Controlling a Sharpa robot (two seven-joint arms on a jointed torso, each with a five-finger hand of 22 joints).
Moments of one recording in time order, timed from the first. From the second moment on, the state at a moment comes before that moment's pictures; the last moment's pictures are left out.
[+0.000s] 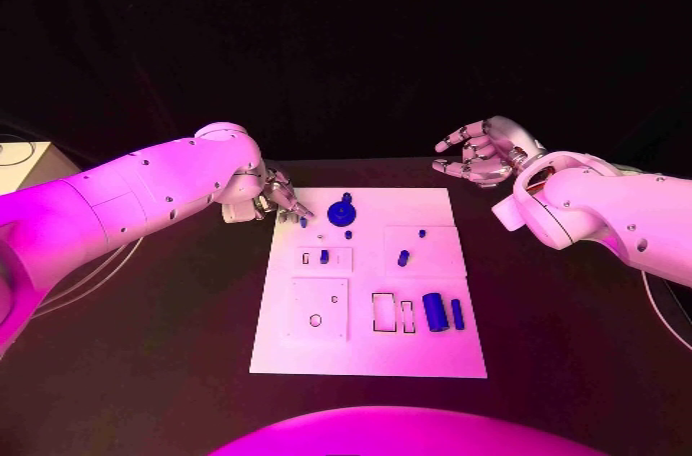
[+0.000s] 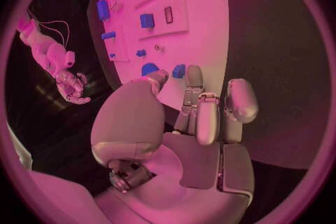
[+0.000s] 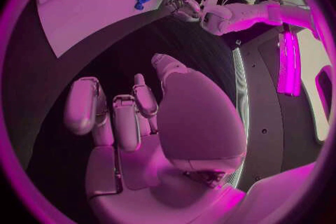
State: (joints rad) left arm 1.31 -0.53 -0.06 0.99 -0.96 0.37 -0.51; left_hand 1.15 -0.16 0.33 0.29 0.23 0.83 0.11 0.54 0.68 1.12 0.04 0.87 0.63 1.47 -0.03 1.49 1.31 0.08 1.28 0.08 1.36 1.14; right arm 1.35 -0.84 -0.19 1.45 -0.75 -0.51 0.06; right_hand 1.40 -0.22 0.27 0.29 0.37 0.83 0.16 0.33 0.26 1.26 0.08 1.27 1.27 1.46 -0.01 1.46 1.31 0.07 1.41 0.10 1.15 1.31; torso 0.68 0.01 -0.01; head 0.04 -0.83
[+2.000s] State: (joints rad) left arm 1.31 -0.71 -0.06 1.29 -0.80 0.21 -0.50; left_hand 1.07 -0.18 0.75 0.11 0.45 0.93 0.07 0.61 0.73 1.28 -0.02 0.99 0.72 1.47 -0.07 1.51 1.31 0.08 1.34 0.04 1.42 1.25; right arm 1.35 -0.84 -0.19 1.44 -0.75 -0.51 0.06; right_hand 1.40 -0.22 0.27 0.28 0.37 0.83 0.16 0.34 0.26 1.26 0.08 1.27 1.26 1.46 -0.01 1.45 1.31 0.07 1.41 0.10 1.14 1.31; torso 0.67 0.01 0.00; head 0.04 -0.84
